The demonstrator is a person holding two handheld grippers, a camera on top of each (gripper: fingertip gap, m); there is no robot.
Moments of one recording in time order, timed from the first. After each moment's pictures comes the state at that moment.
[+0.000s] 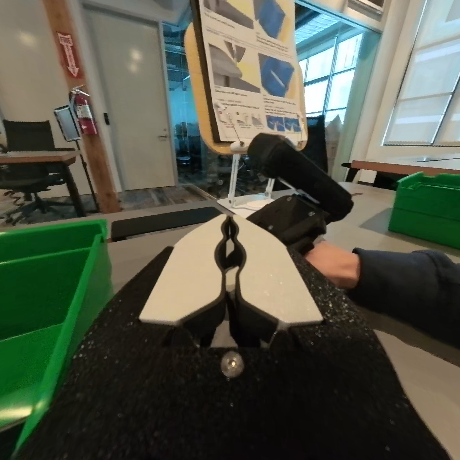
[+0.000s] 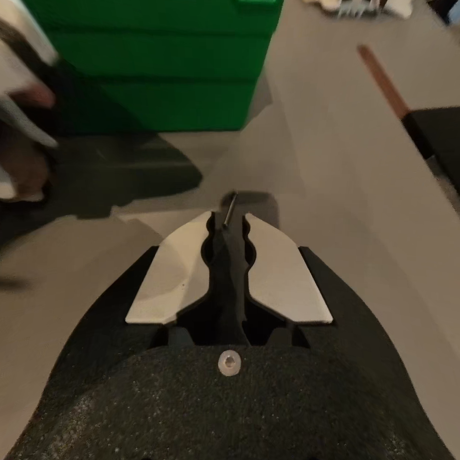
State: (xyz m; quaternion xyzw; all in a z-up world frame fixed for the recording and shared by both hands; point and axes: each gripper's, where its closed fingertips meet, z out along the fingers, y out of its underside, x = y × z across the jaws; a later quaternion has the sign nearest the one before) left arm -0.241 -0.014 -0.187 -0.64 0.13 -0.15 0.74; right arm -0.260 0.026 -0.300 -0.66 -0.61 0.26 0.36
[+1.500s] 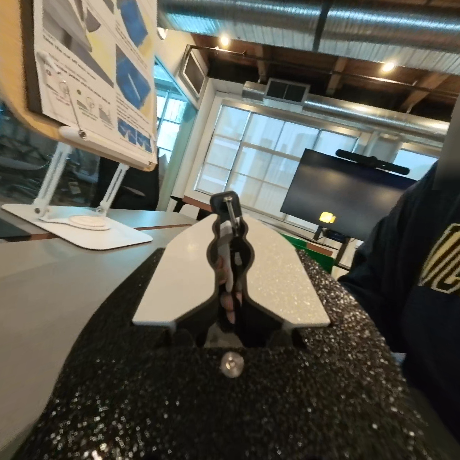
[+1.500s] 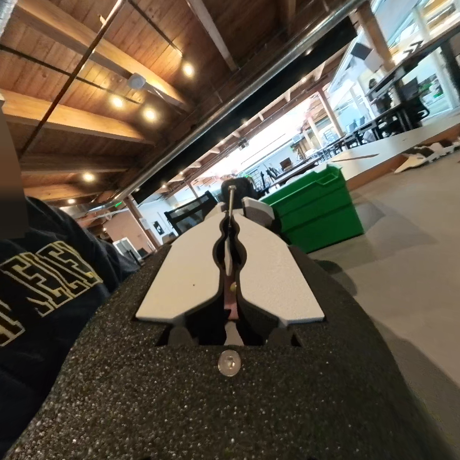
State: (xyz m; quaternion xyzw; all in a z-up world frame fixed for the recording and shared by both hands) left arm -0.163 -0.029 -0.170 -0.51 0.19 -0.56 0.62; right arm -0.169 -0.038 -0.176 -0.47 -0.31 0.76 0.33
